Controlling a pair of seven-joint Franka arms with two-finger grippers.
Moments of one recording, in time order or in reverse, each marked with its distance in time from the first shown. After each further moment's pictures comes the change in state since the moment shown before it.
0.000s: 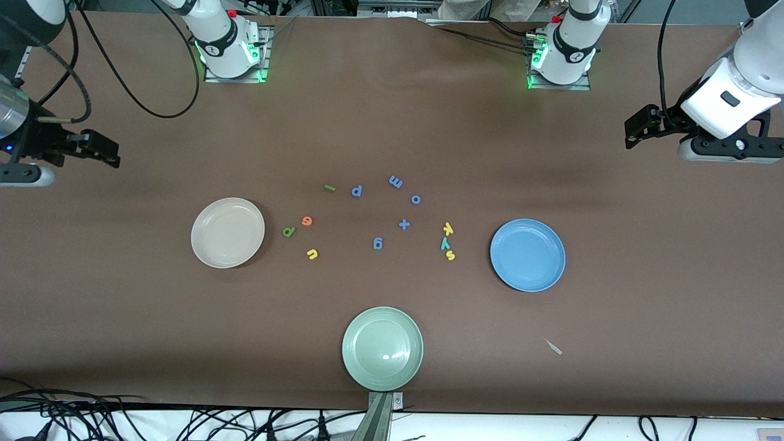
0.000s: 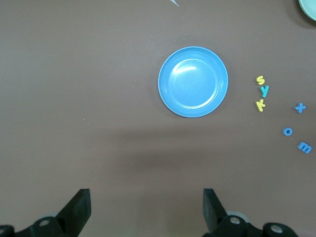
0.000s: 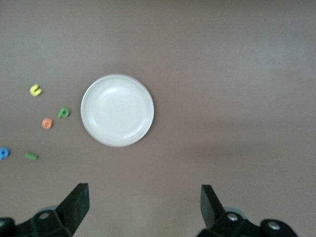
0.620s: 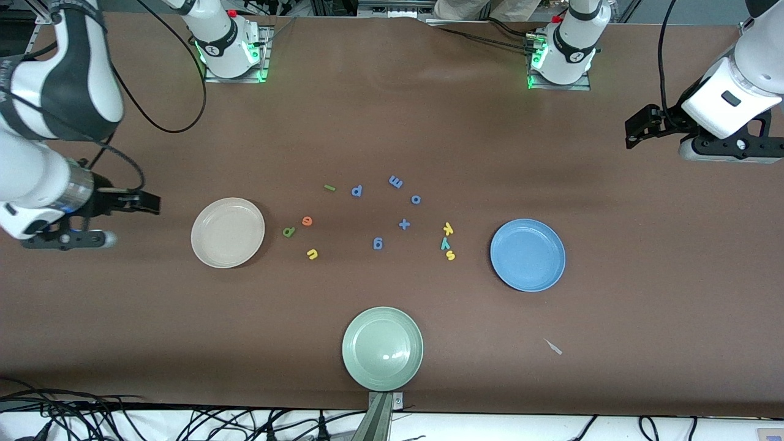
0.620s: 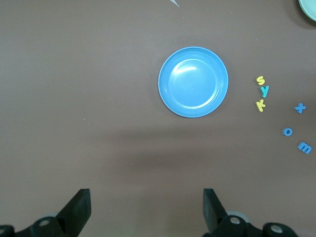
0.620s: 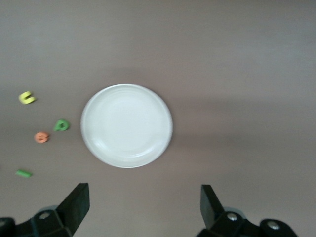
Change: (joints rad) left arm 0.000 -0.001 0.000 0.000 0.000 0.000 0.001; right arm 0.026 0.200 0.049 0.024 0.043 0.089 0.015
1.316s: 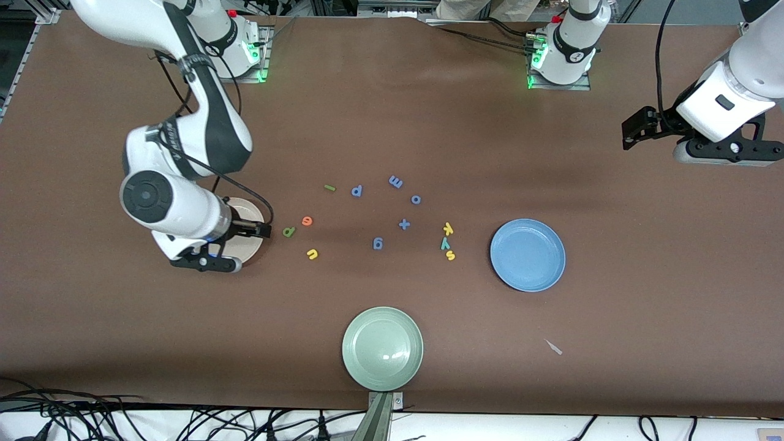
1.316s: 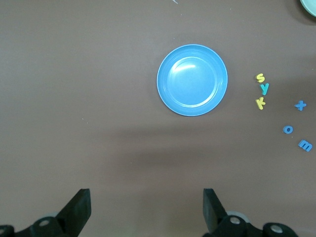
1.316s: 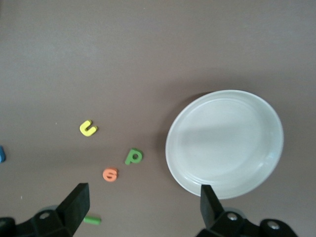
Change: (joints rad) left arm -0.005 0.010 -0.003 -0.003 0.000 -0.001 0.003; right arm 0.194 0.208 0.015 0.002 0.059 0.216 0.374
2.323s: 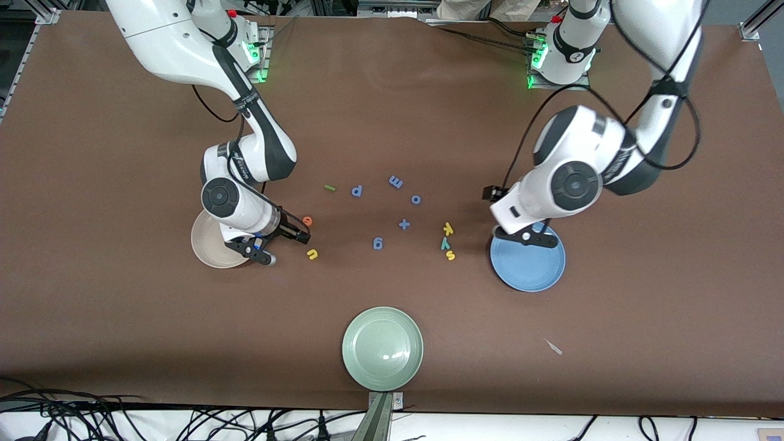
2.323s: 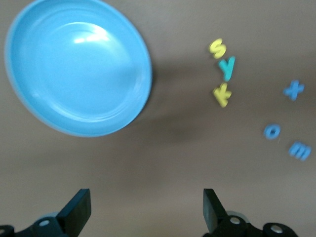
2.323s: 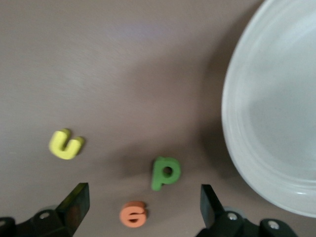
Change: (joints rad) left arm -0.164 0.481 -0.156 -0.005 0.000 0.290 -0.226; right arm 0.016 0.066 0.065 -0.342 0.088 0.465 0.302
